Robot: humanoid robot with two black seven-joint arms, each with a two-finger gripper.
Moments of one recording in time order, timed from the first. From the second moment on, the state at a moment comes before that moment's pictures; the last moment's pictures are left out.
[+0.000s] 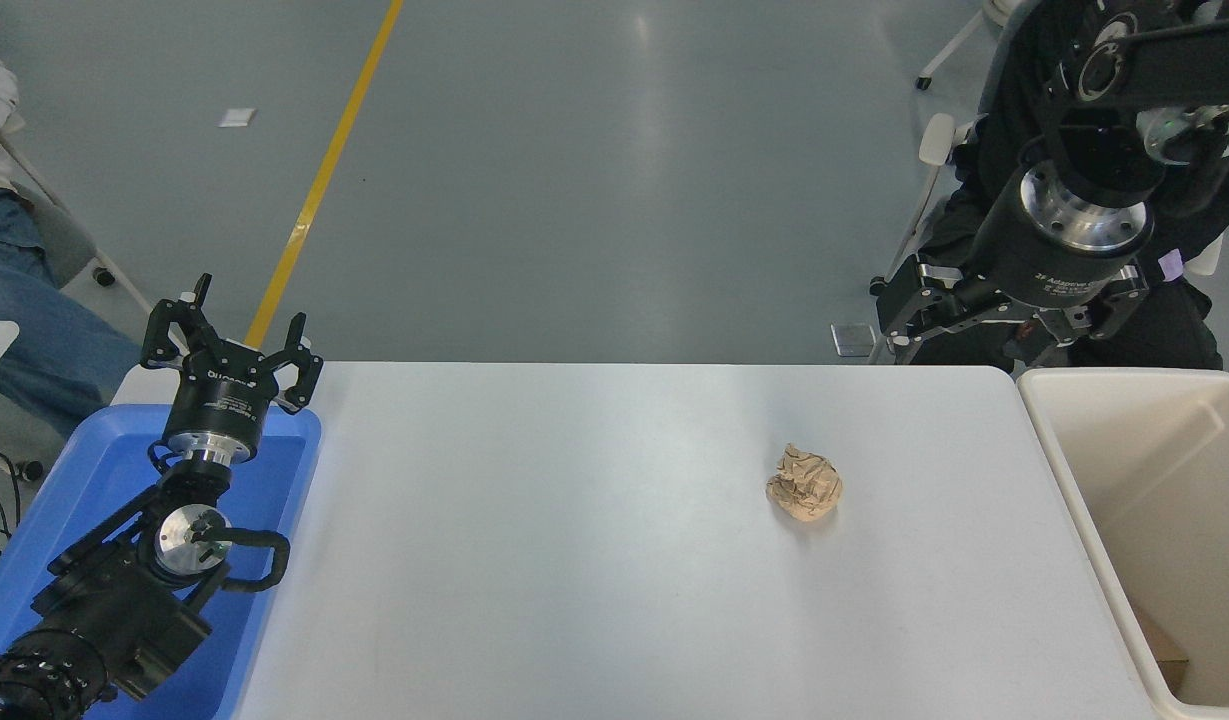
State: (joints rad) left arm -0.59 0.25 -0.90 -0.44 -0.07 -0.57 -0.51; right arm 2.30 -0.24 -1.30 1.36 0.06 0.79 -0.24
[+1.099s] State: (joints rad) left arm -0.59 0.24 -0.90 -0.44 -0.07 -0.57 -0.52; right arm 2.30 -0.25 -1.30 1.36 0.06 0.79 -0.24
